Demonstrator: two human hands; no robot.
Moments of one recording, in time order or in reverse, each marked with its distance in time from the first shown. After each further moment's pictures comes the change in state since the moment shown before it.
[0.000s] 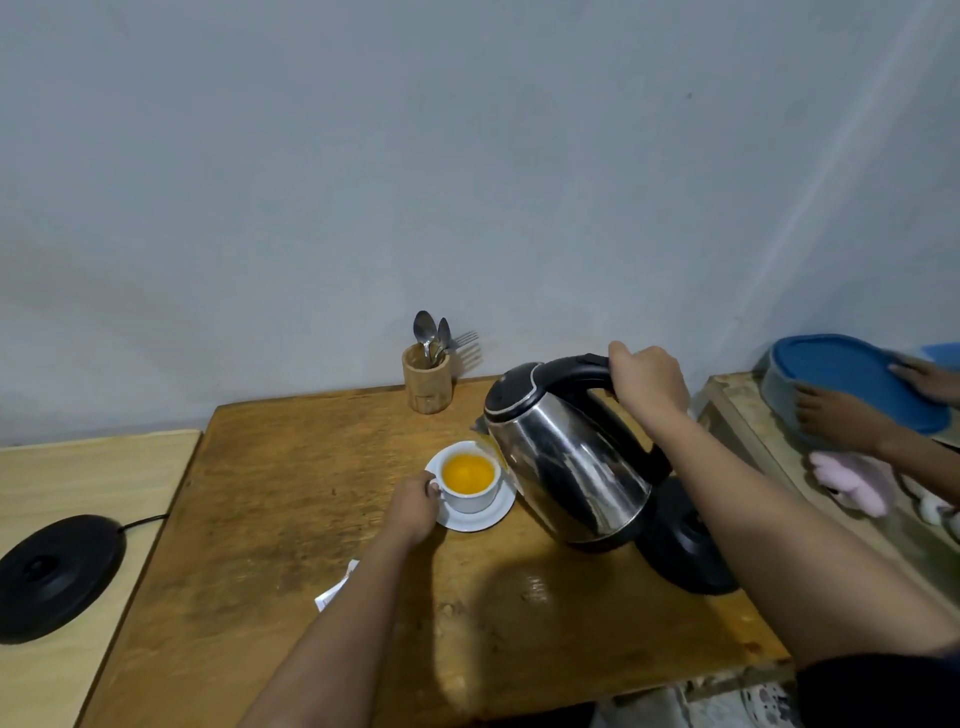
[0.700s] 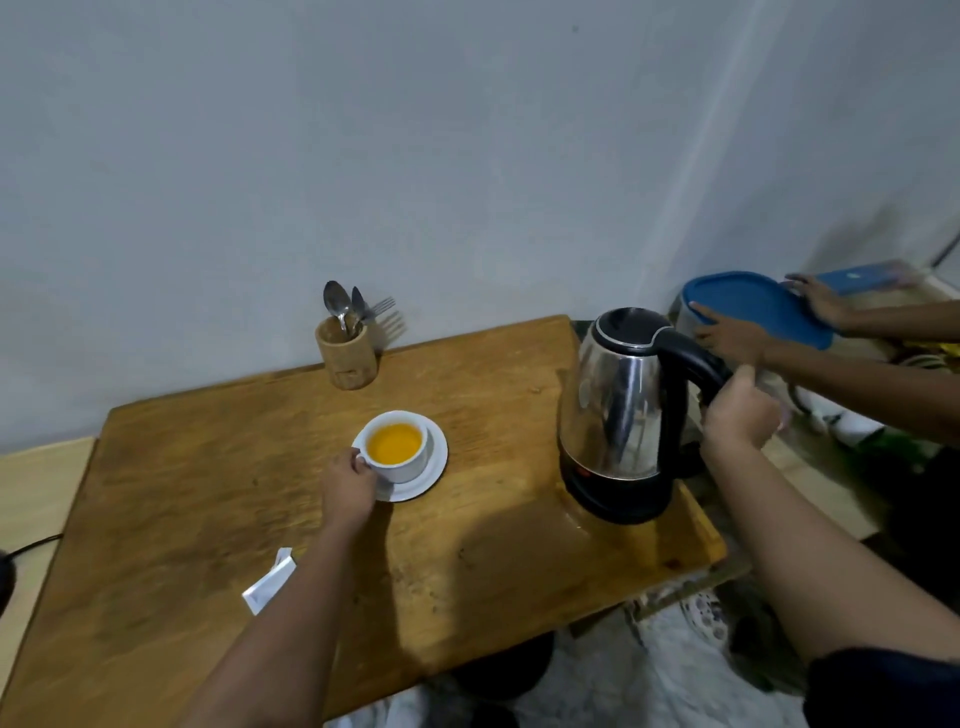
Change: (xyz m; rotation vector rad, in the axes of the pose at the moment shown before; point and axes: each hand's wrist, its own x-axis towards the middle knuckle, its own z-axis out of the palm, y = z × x) left_hand 0.007 -0.009 0.033 -0.081 0.233 -0.071; right_hand -0.013 0.142 -0.079 0.631 0.582 0.521
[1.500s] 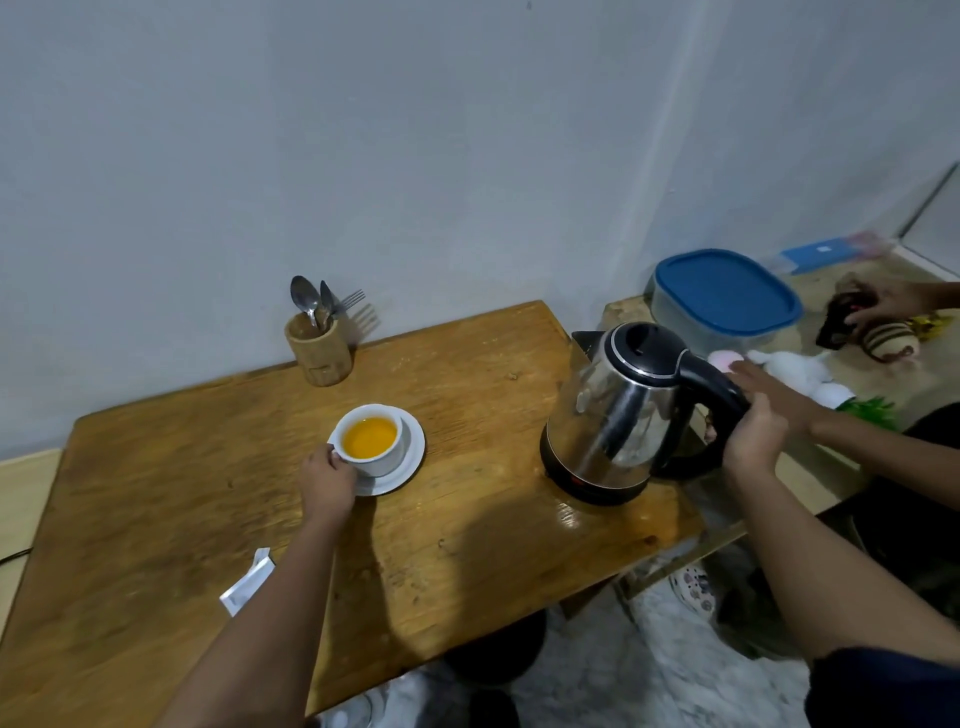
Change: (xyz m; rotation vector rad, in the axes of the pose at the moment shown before) left_hand 0.000 0.001 0.006 -0.012 0.026 -0.005; right_hand 0.028 0.042 -0.049 0.179 -0.126 0.058
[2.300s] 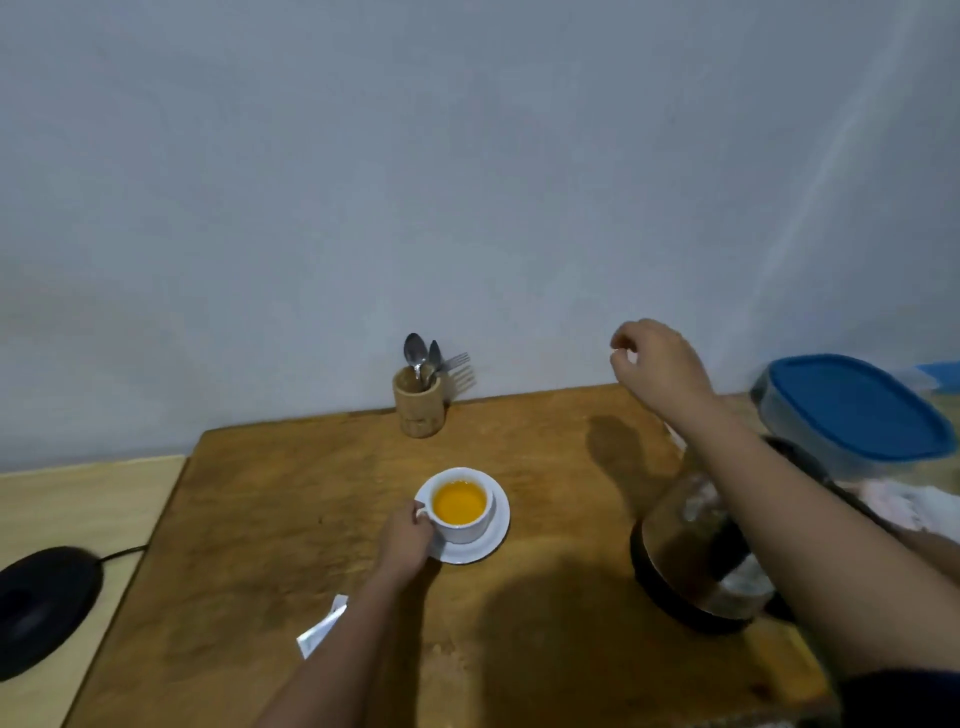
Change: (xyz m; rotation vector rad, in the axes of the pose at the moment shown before) left_hand 0.004 0.005 -0.022 -0.103 -0.187 -0.041; right_hand -0.076 -0.082 0.203 -1.004 -0.653 -1.069
